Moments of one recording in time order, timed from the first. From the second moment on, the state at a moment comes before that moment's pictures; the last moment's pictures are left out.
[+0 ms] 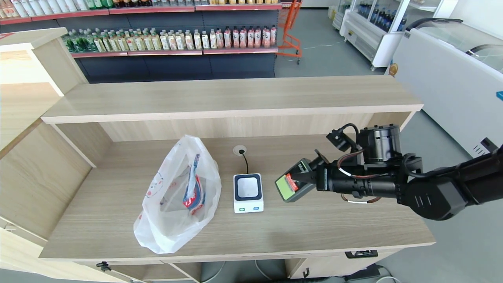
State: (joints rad) left arm 0.00 0.00 0.00 0.00 -0.02 0.00; right arm 0.42 1.89 -0.93 -0.54 0.46 0.33
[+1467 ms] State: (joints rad) left arm 0.00 0.00 0.00 0.00 -0.02 0.00; right arm 0.47 2.30 -1.33 -0.54 0.40 0.19
